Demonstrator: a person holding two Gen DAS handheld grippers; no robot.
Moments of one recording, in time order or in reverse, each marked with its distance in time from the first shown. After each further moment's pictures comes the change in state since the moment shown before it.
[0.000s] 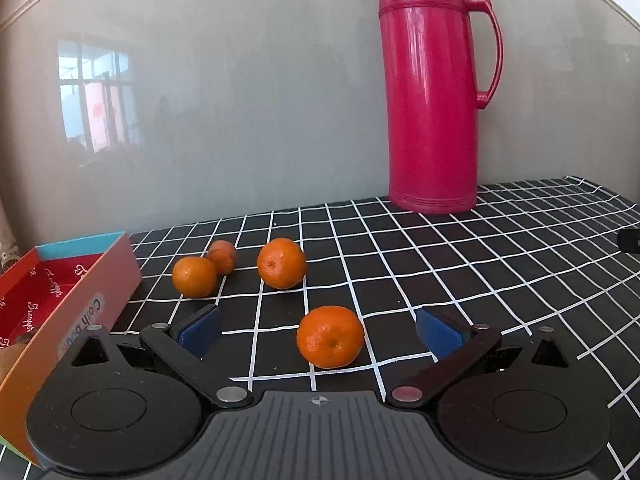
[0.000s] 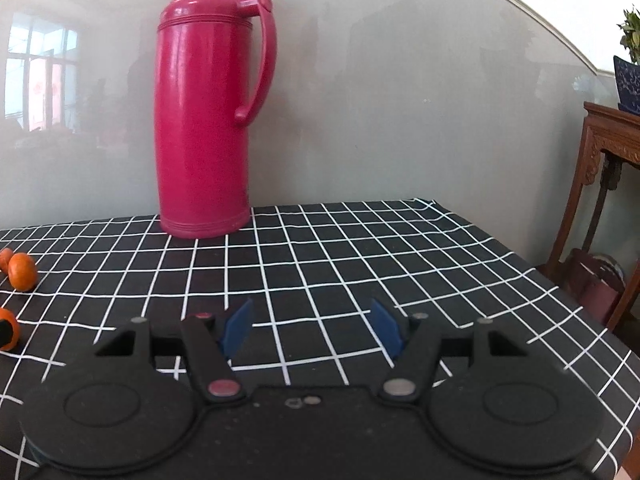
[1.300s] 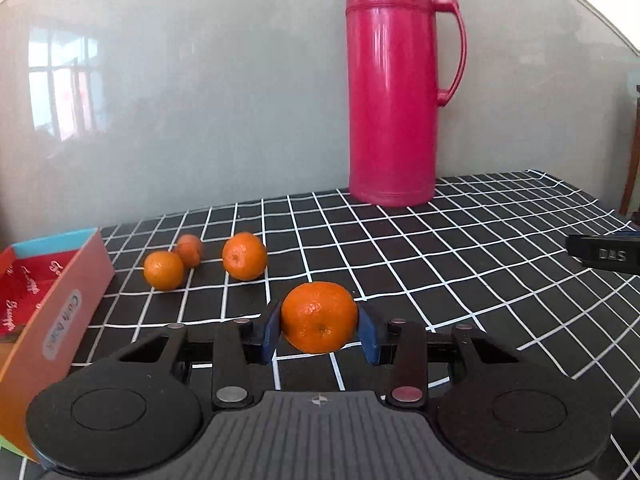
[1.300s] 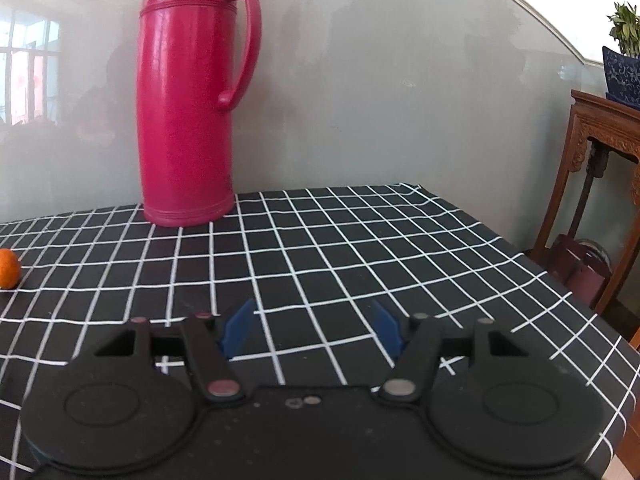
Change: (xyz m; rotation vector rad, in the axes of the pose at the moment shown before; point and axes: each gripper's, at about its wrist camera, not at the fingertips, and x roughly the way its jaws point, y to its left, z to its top) left arm -0.027 -0.001 0.006 0.010 0.038 -0.115; right arm 0.001 0.015 0.003 0.013 0.039 -0.046
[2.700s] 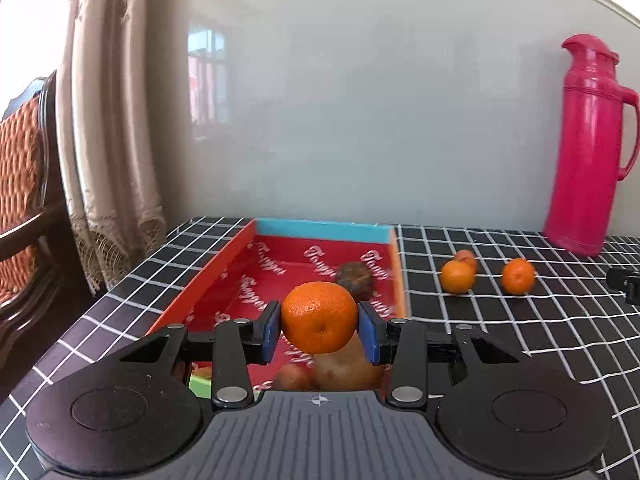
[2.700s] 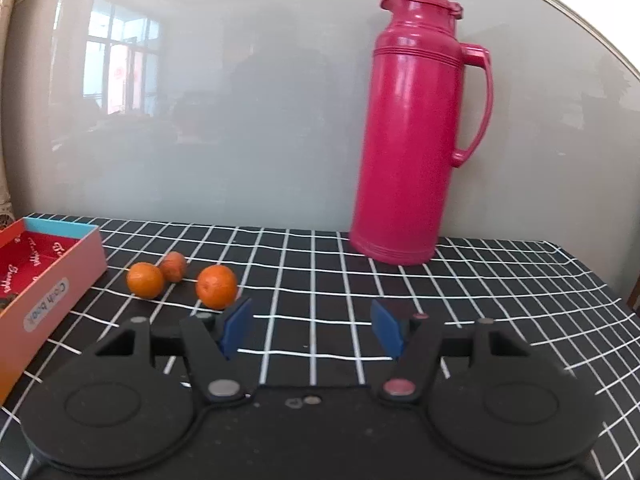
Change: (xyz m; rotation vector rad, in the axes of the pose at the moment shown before) left arm -0.072 0.212 -0.029 -0.203 -0.042 0.330; right arm -0.057 0.173 0.011 -0.154 -0.062 0.280
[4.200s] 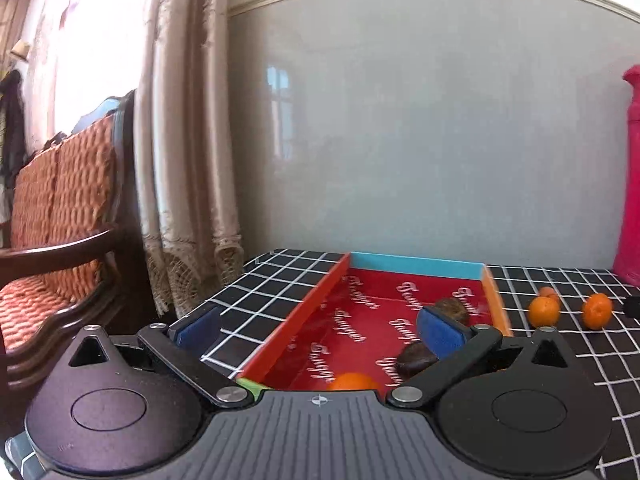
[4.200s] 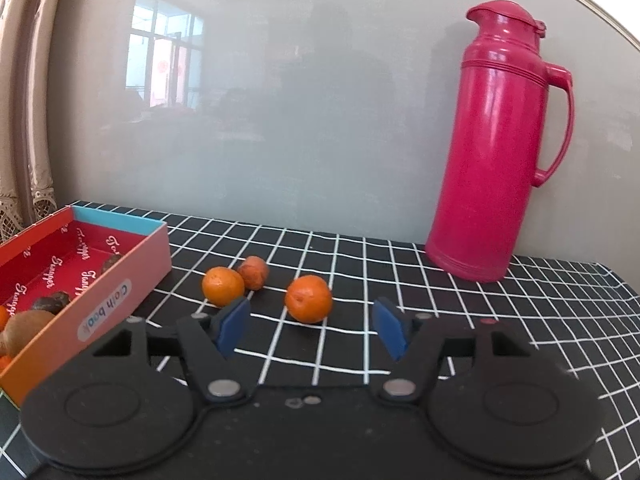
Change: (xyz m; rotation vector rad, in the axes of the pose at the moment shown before) left arm 0.000 0.043 -0.011 -0.056 -0.136 0.213; right arm 0.019 0.059 0.005 -0.066 -0.013 0.116
